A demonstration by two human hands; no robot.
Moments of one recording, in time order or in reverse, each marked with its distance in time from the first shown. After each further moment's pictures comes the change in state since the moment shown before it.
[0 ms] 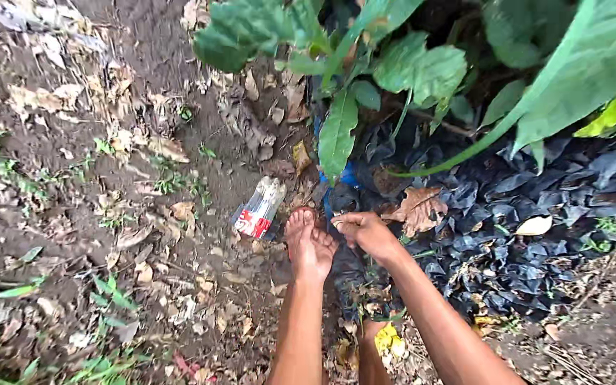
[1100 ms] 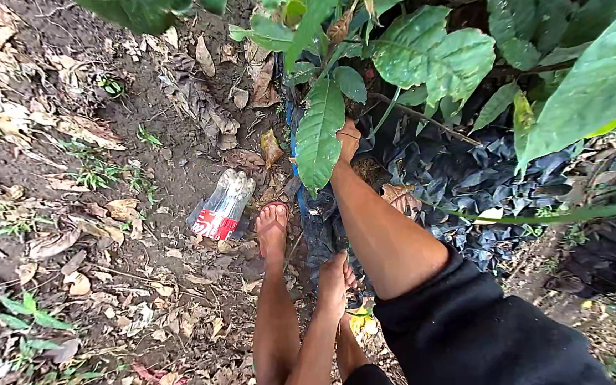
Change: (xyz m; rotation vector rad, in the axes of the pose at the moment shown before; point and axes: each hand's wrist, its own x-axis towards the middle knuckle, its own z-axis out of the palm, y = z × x) left_hand -0.081 -0.059 0.038 0.376 -0.004 -0.252; right_hand 0.137 -0.088 -0.016 -0.417 0.828 0.121
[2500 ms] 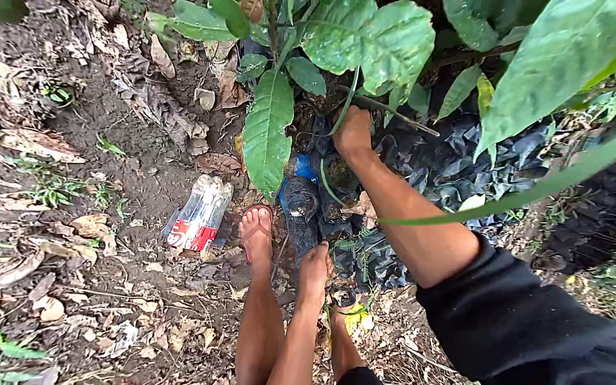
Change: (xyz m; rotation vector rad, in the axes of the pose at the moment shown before) left_hand 0.047 -0.013 -0.010 0.229 0.014 0.099; right_hand 0.060 0.053 -0.048 -0.246 -0.093 -0.257
